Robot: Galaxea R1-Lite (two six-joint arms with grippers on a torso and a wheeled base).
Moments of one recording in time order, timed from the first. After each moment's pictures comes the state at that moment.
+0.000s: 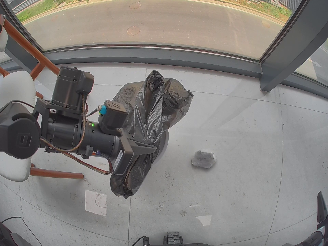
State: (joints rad) left arm -0.54 1.64 -1.10 0.04 -0.48 0.37; right arm 0.02 0.06 -0.08 -0.10 -0.05 0.05
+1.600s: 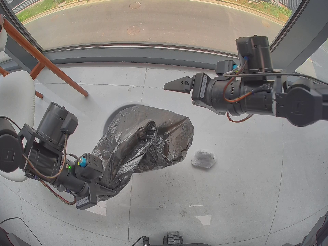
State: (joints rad) left arm -0.47 1.53 -0.95 0.39 -0.28 0.77; right arm 0.65 1.90 -1.49 -0.08 0.11 0.61
